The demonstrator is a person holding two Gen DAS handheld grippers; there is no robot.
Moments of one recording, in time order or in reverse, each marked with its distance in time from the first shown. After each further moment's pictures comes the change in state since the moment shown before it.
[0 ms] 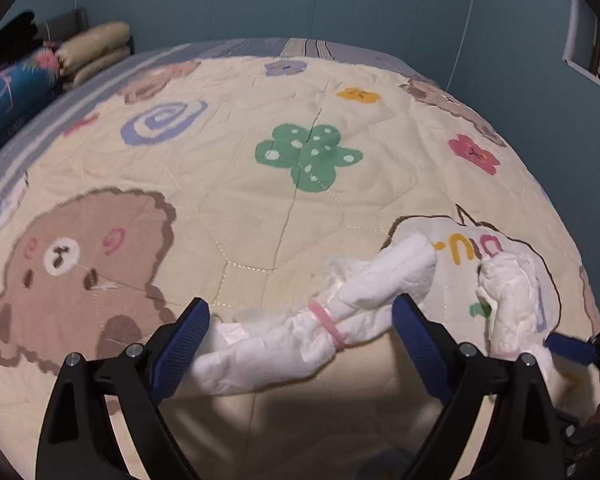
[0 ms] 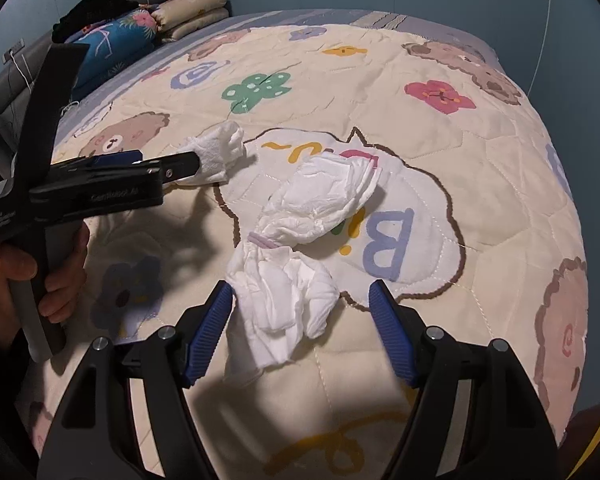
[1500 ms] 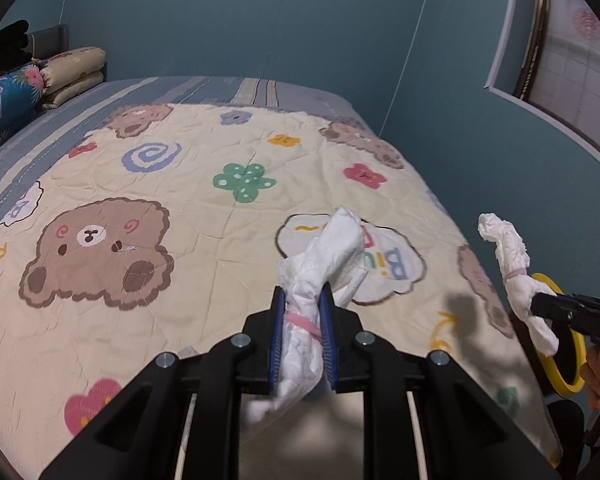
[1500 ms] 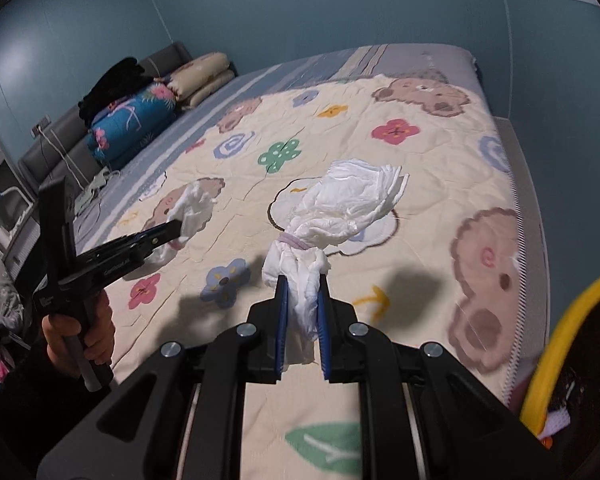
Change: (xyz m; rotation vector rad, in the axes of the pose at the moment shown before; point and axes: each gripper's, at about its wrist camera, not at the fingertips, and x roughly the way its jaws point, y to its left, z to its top) left arm -0.158 -0.022 -0.059 0.031 -0.142 -0.197; right arm -0.188 -0.032 -0.063 0.185 -0.181 0.146
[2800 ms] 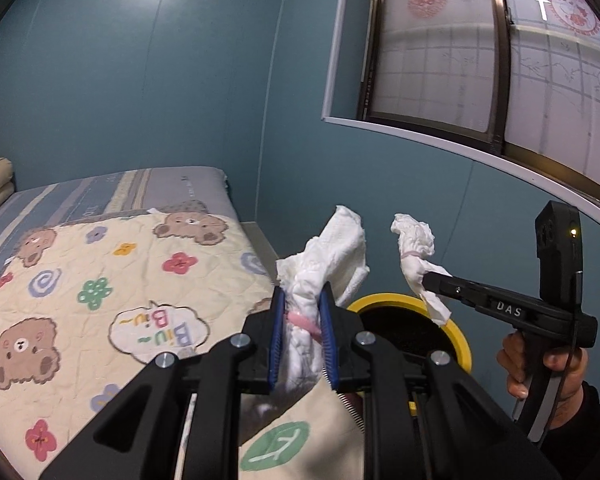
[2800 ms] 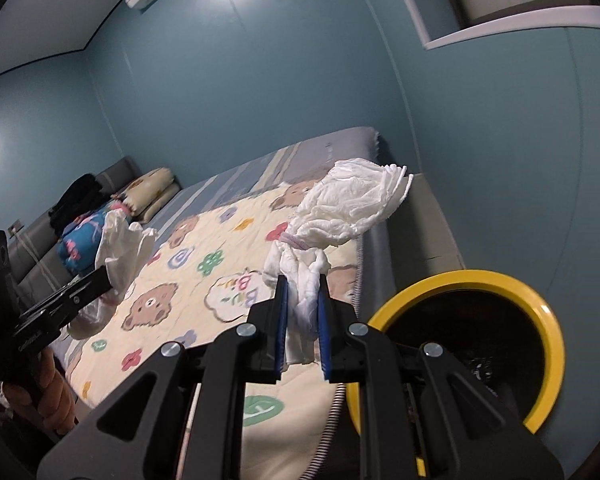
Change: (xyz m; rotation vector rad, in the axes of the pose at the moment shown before) left arm -0.122 -0.250 0.008 0.298 -0.194 -0.275; right arm -0.221 -0.111 -0.053 0.201 -0.375 -0.174
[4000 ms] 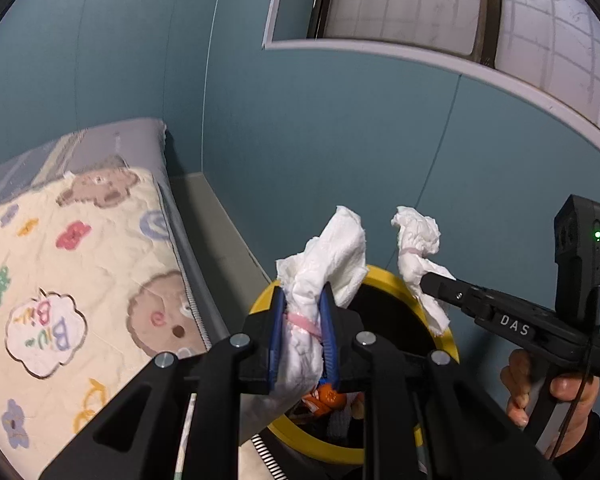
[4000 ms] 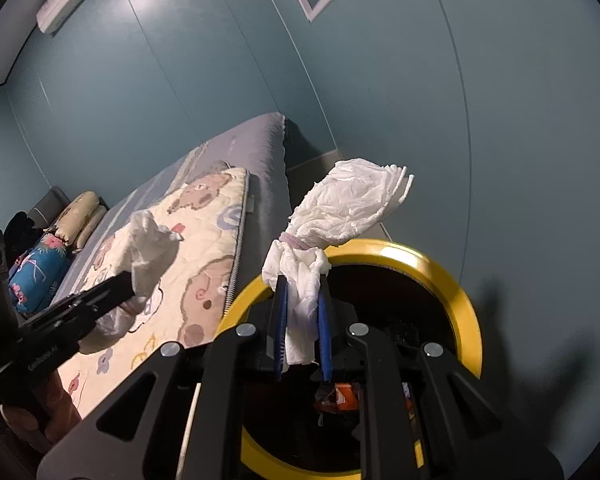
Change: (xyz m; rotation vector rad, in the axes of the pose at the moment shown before) left arm 0.171 -0.084 -0.020 0.037 0.218 -0.143; right arm 0.029 -0.130 -0.025 0.180 0.063 -0.231
